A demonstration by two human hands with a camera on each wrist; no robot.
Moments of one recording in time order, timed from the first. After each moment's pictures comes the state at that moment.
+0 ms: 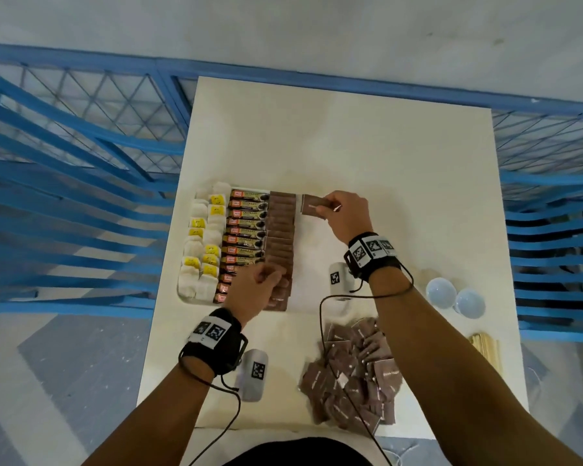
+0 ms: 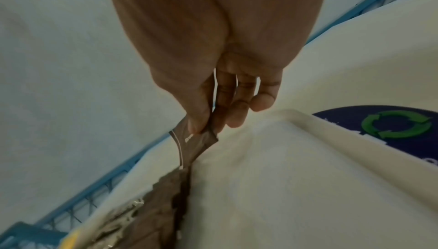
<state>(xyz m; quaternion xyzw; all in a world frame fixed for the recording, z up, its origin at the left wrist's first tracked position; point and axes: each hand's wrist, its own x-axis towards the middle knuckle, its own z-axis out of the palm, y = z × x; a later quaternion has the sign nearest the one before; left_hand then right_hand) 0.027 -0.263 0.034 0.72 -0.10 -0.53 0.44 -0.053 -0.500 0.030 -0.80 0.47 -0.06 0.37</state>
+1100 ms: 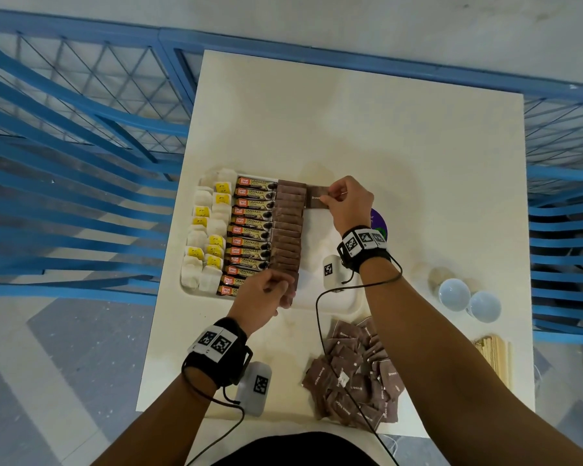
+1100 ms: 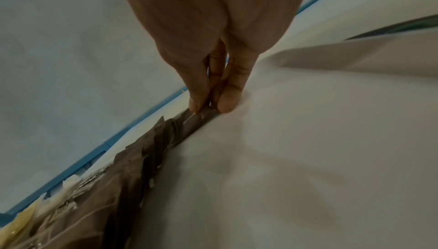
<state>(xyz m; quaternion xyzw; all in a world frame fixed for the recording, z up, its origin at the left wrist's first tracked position) 0.016 -0.250 0.027 0.74 -0.13 -0.53 0.38 -0.034 -0.500 -0.018 -0.75 0.51 -0.15 0.39</state>
